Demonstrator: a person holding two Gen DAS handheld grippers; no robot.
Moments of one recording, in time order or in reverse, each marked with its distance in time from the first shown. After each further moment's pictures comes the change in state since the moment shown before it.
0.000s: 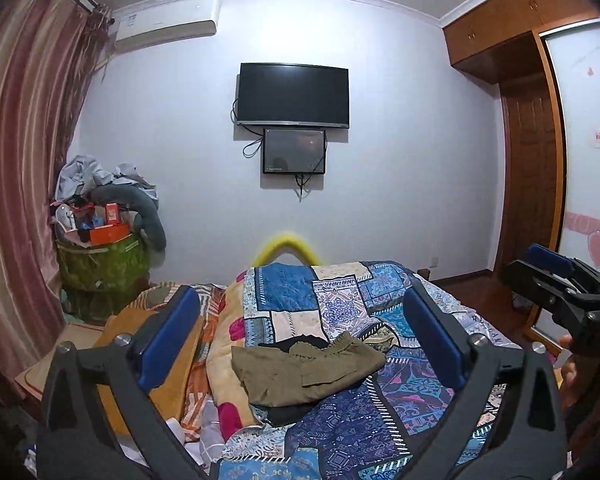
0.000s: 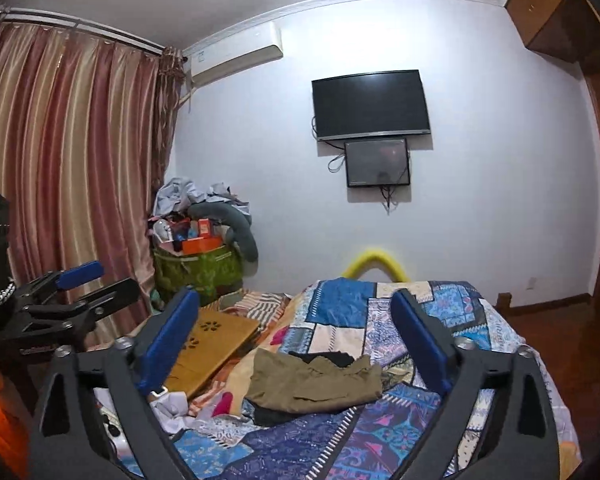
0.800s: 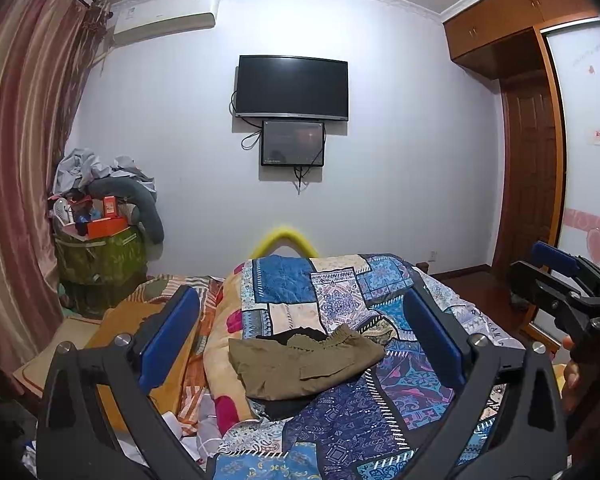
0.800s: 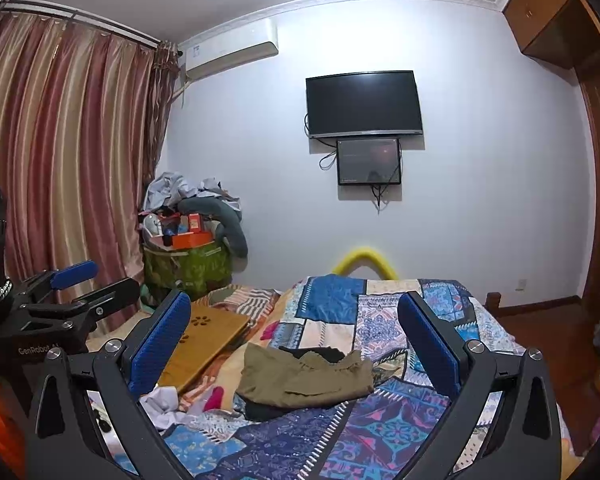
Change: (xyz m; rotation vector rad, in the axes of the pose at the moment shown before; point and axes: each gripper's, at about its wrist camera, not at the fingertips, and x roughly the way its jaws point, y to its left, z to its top) left arm 0.005 -0.003 -0.009 0.000 0.025 -0.005; right arm -0.011 0.008 -0.010 -0.016 0.012 -0.028
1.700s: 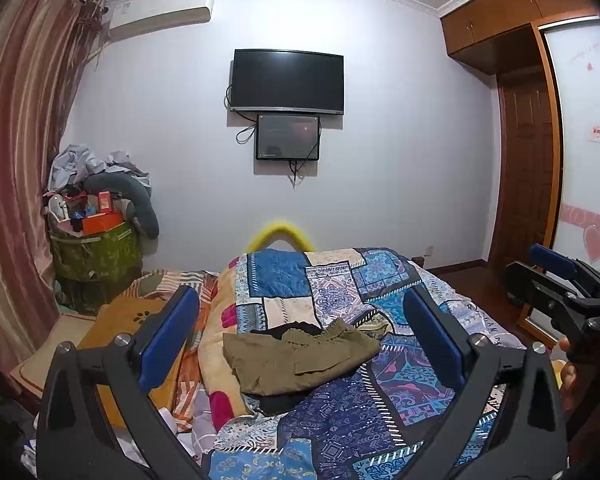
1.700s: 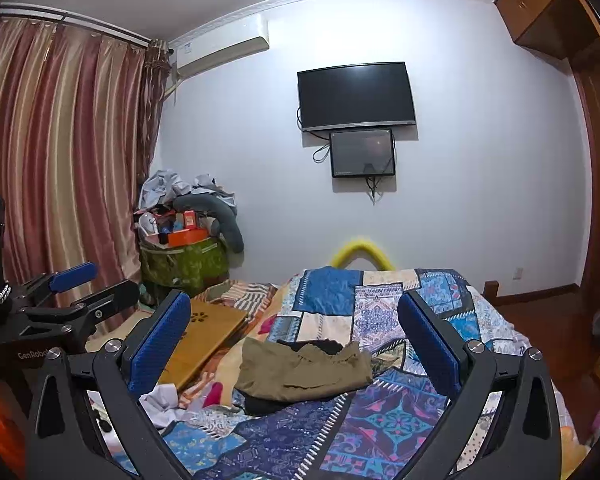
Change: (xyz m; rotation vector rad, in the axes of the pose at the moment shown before) left arm 0.004 0.000 -0.002 0.000 0.021 -0.020; right arm -0.001 -0.005 0.000 0.029 0.022 -0.017
